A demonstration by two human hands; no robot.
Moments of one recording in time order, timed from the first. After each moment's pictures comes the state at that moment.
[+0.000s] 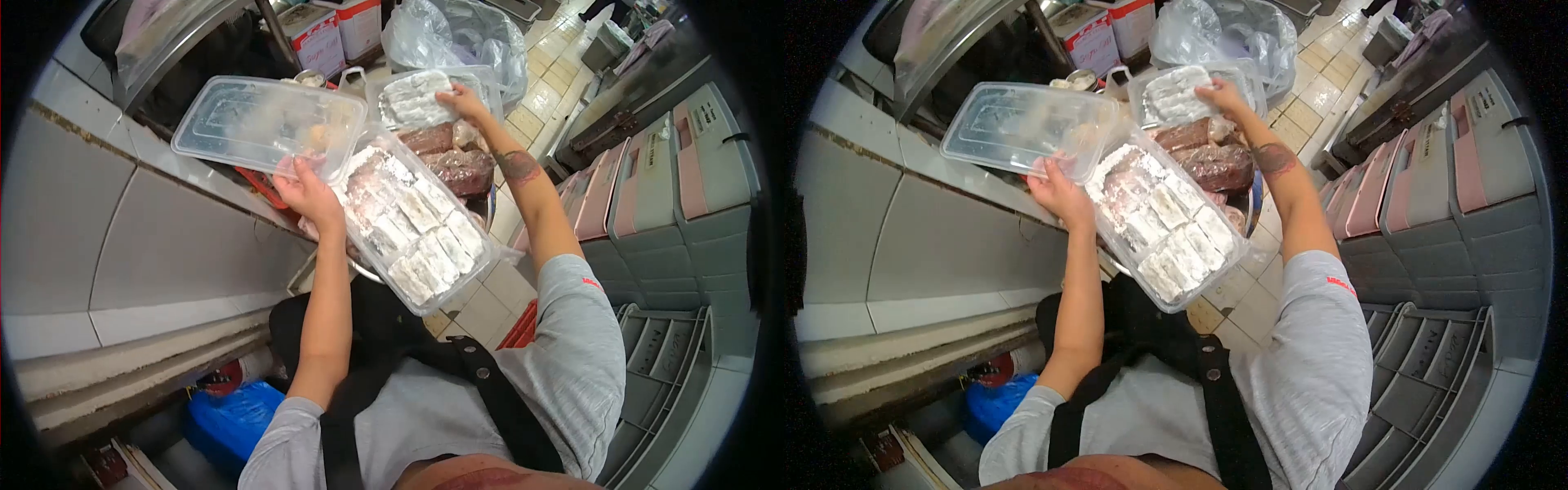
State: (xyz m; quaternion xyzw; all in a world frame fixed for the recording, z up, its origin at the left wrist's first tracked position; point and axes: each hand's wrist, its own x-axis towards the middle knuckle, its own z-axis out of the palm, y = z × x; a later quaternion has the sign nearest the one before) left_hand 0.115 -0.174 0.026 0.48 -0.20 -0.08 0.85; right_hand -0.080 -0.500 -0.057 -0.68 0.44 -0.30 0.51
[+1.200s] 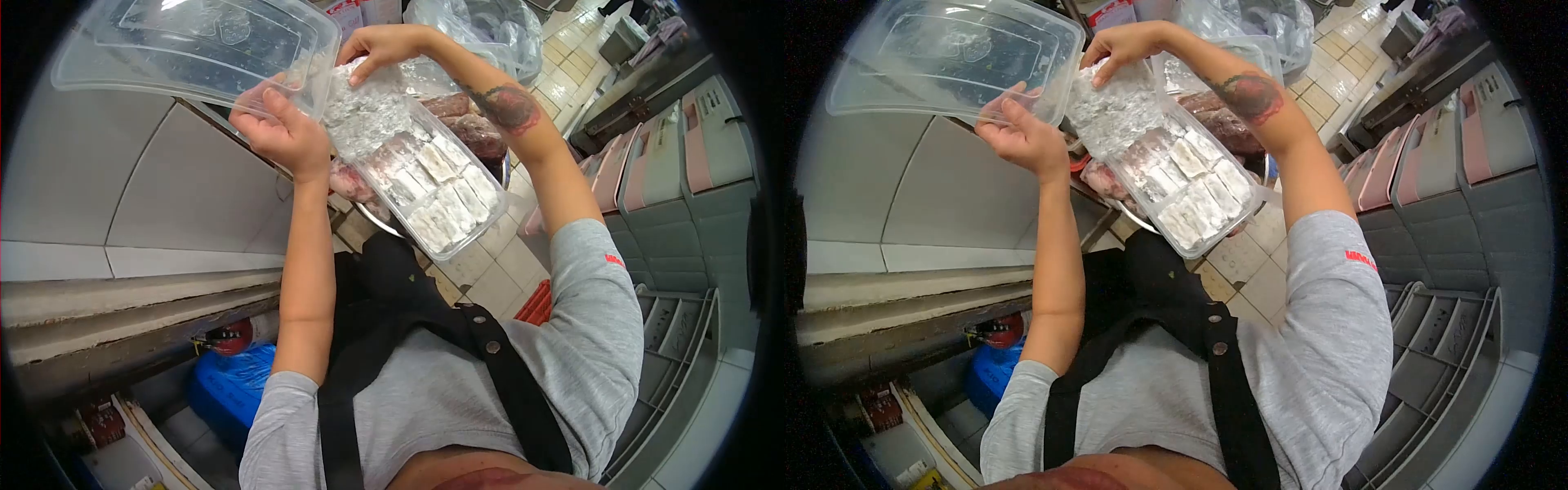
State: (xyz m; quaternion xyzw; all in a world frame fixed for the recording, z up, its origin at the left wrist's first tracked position) left_hand 0.128 -0.129 0.144 0.47 -0.37 0.16 0.78; right_hand 0.064 -0.335 0.162 -0.90 -0.07 0.05 0.44
